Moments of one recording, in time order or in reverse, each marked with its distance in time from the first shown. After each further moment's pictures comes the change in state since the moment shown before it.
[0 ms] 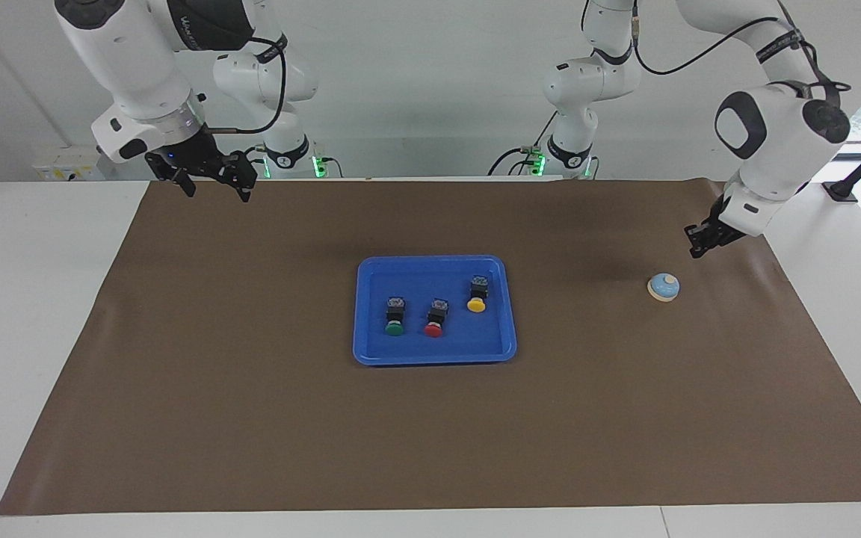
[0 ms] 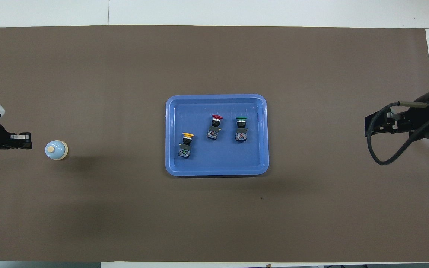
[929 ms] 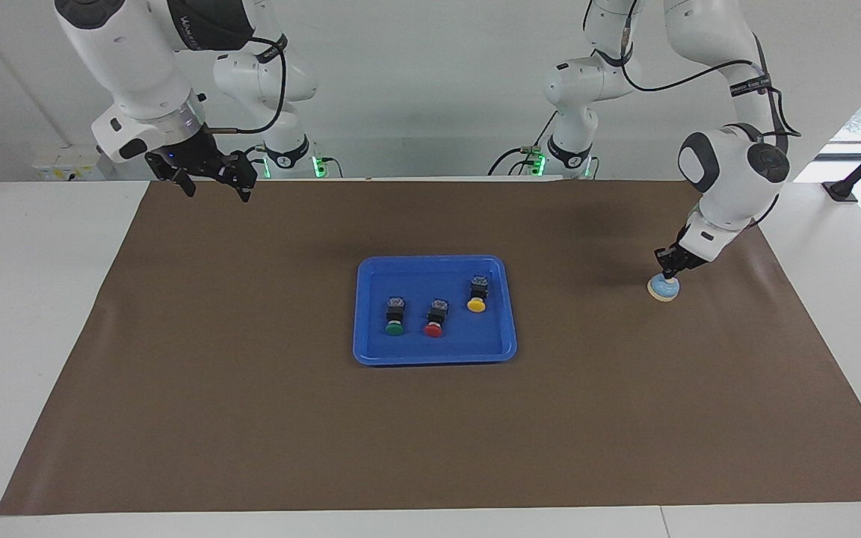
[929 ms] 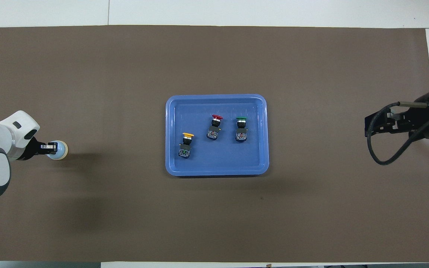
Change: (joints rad) left arm -0.018 0.032 -0.016 -0.154 0.000 0.222 0.017; right arm 0.000 0.000 0.000 0.000 0.000 0.000 0.000
